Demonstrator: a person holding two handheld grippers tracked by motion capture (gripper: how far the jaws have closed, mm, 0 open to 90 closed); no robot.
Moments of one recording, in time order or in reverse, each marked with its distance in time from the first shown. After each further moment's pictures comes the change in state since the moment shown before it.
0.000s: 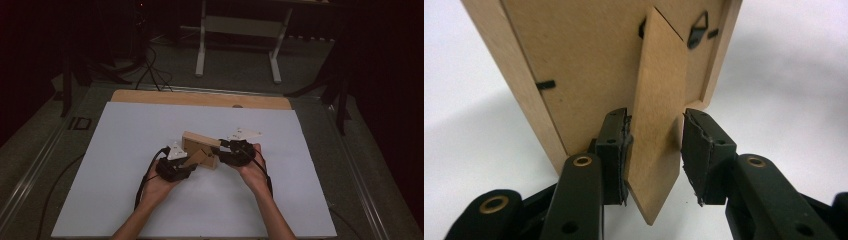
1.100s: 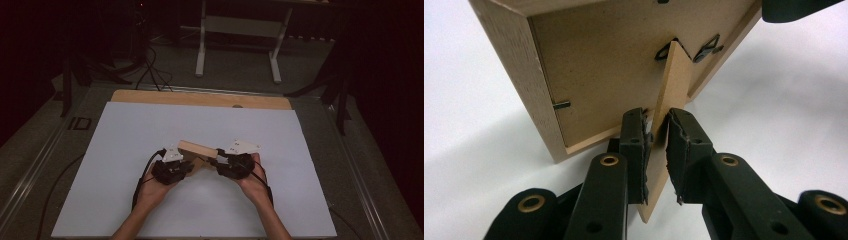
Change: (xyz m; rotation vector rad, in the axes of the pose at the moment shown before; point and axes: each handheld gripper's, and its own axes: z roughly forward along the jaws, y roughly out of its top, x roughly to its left) left arm -0.002 -0.007 -0.010 0.014 -0.022 0.002; right arm 0.028 -0.016 -0.013 -0.014 0.019 -0.081
